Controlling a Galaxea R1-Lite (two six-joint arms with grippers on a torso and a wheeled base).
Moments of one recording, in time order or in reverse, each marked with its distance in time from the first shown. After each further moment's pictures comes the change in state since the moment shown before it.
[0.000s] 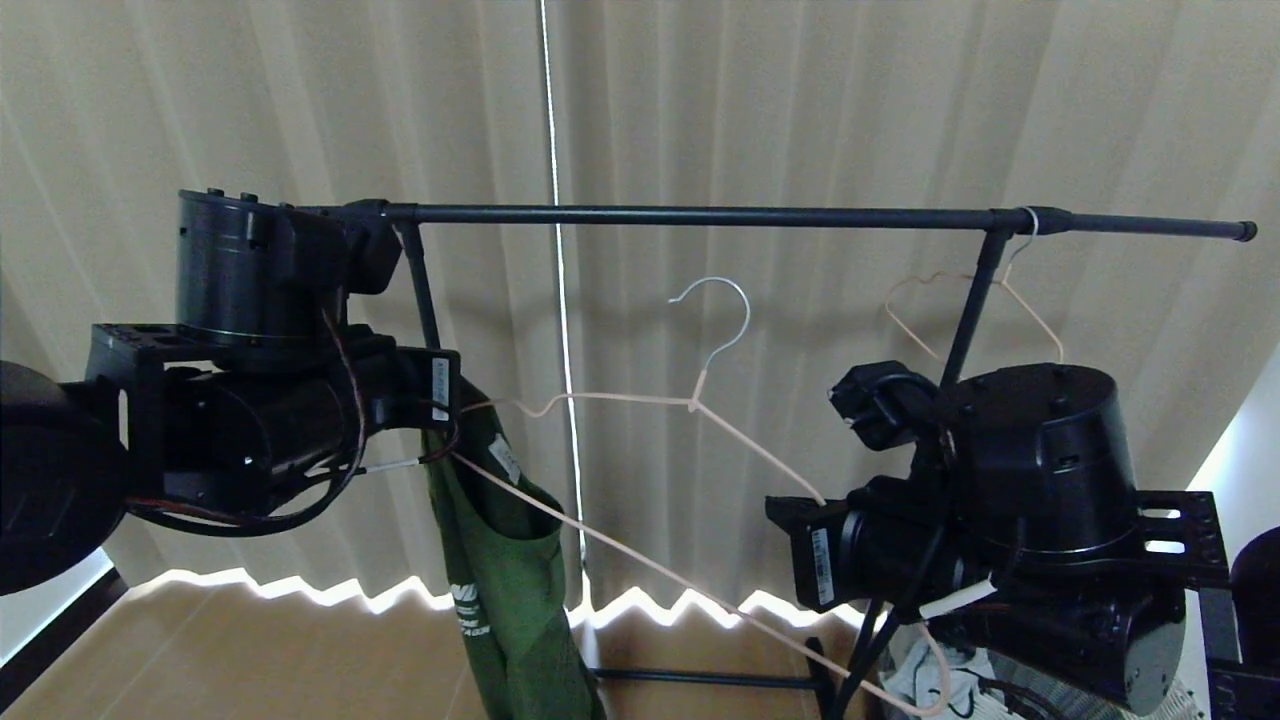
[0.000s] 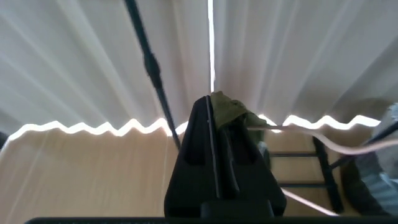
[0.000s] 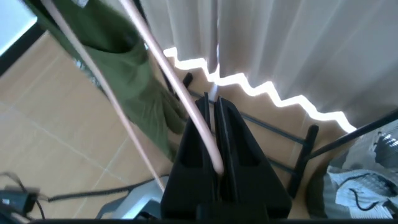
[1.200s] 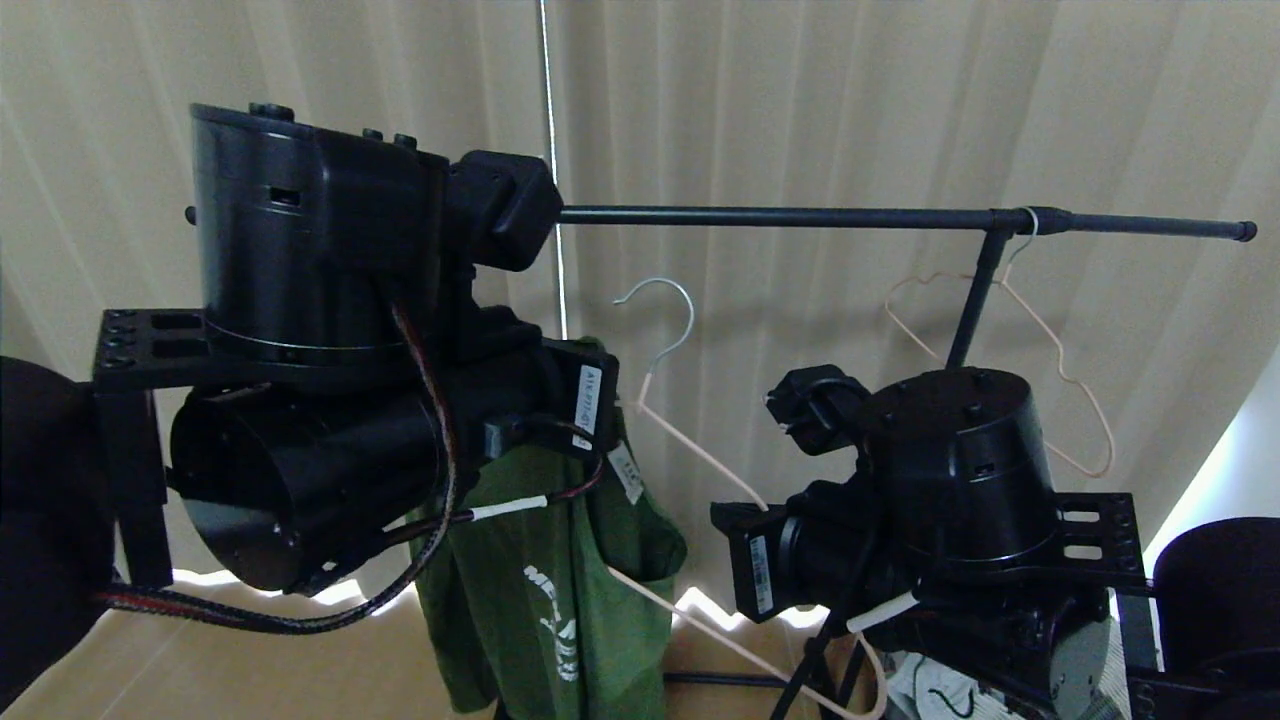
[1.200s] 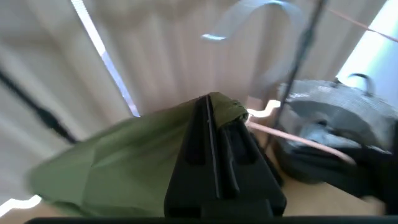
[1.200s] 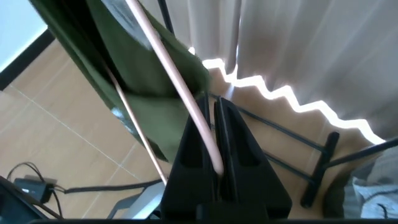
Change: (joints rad) left arm -0.336 -0.005 -0.101 -0.009 -0.058 0.043; right arm 0.067 0.080 -0.079 -0.010 0.014 0.025
